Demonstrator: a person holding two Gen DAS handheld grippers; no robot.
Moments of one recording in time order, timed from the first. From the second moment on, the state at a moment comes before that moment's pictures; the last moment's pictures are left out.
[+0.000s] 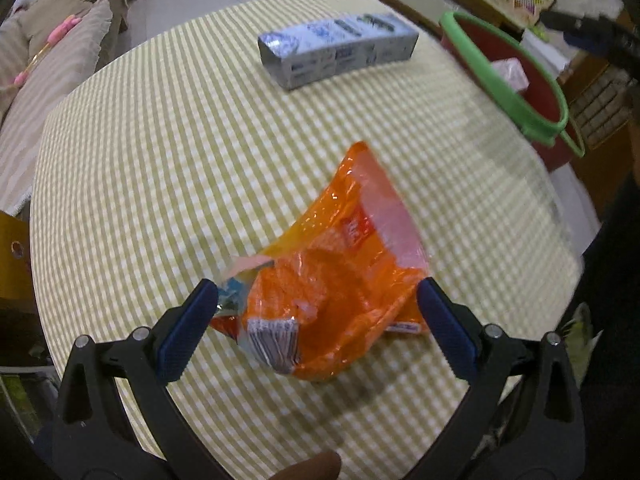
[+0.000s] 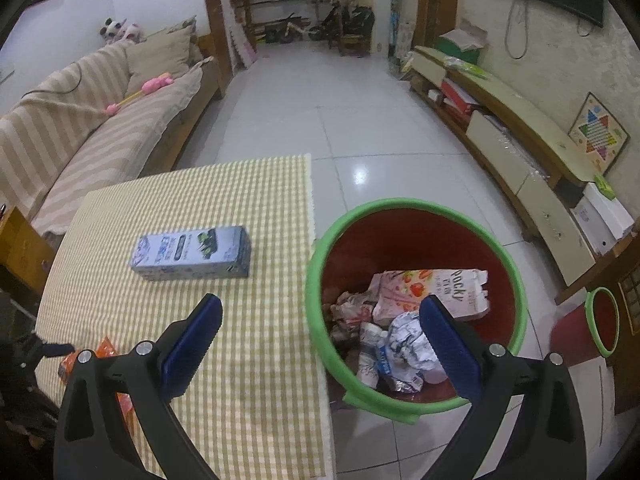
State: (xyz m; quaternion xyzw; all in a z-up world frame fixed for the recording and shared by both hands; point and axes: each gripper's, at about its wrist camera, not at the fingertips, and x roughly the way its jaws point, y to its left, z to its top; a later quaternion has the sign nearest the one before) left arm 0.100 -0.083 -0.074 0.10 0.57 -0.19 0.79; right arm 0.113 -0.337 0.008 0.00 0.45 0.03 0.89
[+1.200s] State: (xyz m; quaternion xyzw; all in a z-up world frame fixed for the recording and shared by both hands) left arm 0.123 0.019 -0.067 -0.01 0.53 -0.03 0.85; right arm 0.169 -0.219 -0.044 -0.18 0.46 0.16 0.85
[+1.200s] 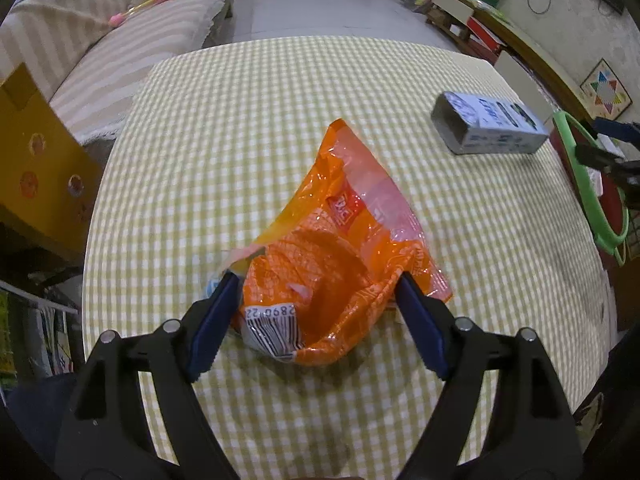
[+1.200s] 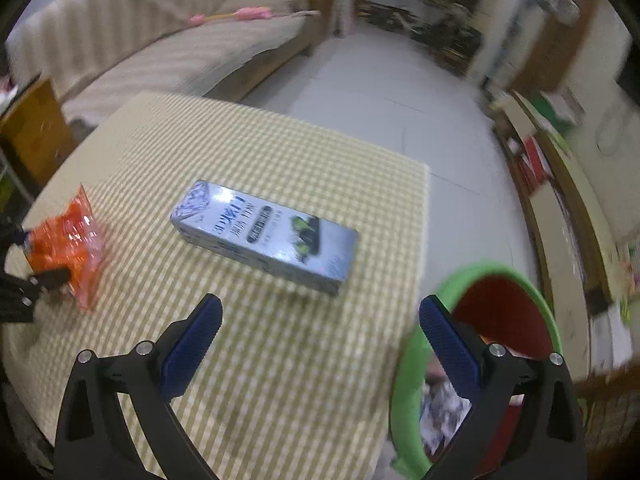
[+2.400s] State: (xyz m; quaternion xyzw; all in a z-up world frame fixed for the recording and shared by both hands) left arm 0.130 0.018 -0.072 -0.03 0.54 -0.05 0.84; right arm 0.205 -0.172 -0.106 -0.35 0.49 0.17 0.78
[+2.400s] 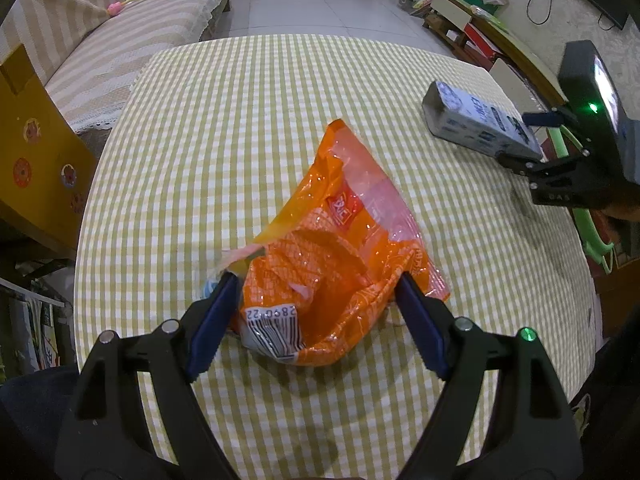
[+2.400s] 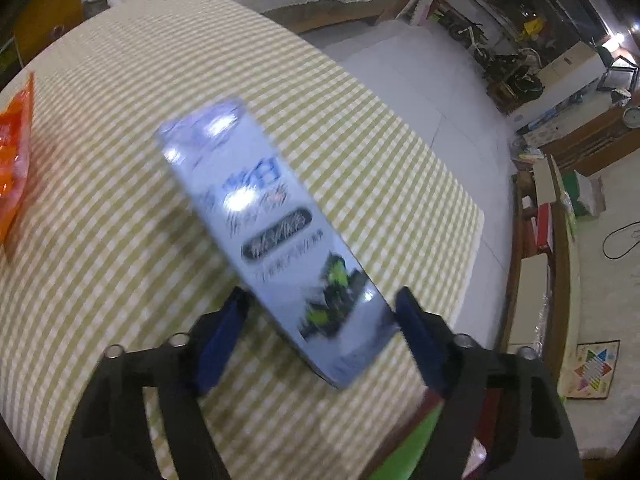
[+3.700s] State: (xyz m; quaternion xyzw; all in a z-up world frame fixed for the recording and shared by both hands) left arm 0.129 0.024 -0.071 -0.04 0.52 -0.04 0.85; right arm 0.253 -0.172 -0.117 -0.11 0.57 0.17 0.80
